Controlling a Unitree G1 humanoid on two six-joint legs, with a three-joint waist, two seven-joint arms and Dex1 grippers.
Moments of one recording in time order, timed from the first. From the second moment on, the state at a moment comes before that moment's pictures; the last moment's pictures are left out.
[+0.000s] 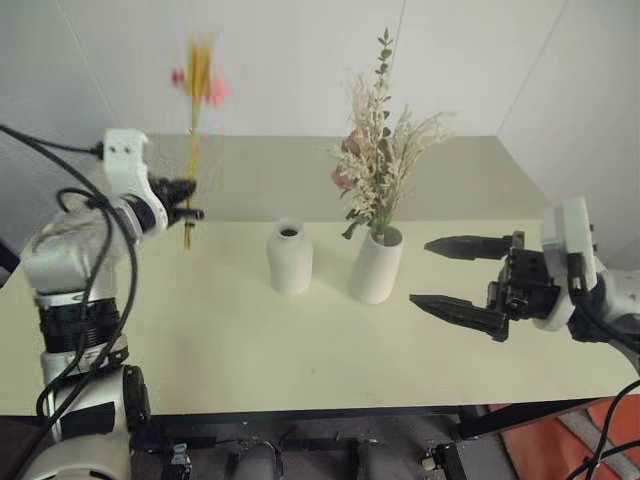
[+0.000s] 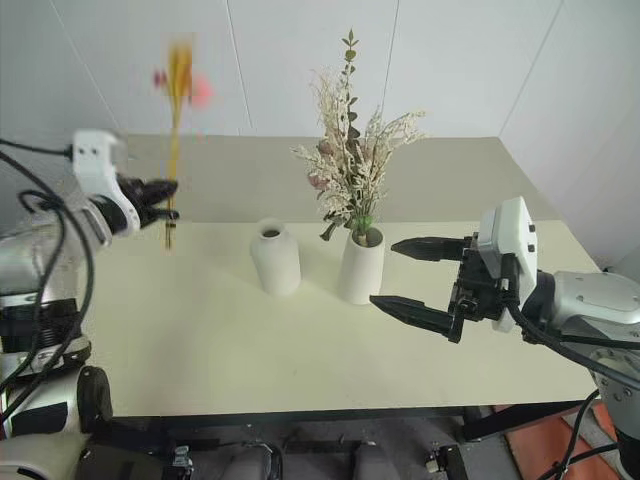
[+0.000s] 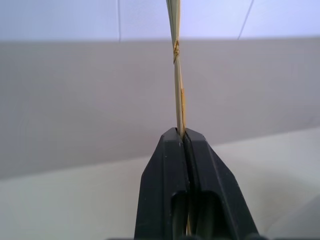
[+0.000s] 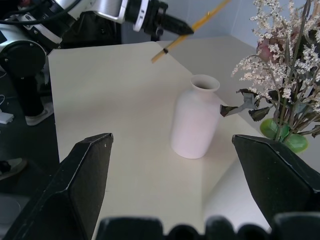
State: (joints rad) left arm -0.83 0.57 0.40 -0.05 -0.44 0.99 -0.44; right arm -0.23 -0.92 -0.35 -0.61 0.92 0.69 0.89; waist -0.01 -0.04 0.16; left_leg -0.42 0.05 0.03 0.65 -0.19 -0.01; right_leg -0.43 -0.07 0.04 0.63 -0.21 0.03
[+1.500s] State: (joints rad) left arm -0.77 0.29 0.17 0.25 -0.52 0.37 -0.80; right arm -0.09 -0.88 -0.41 -0.74 0.95 0.68 0.72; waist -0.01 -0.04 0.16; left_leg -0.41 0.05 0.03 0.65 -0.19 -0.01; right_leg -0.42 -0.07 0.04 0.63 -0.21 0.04
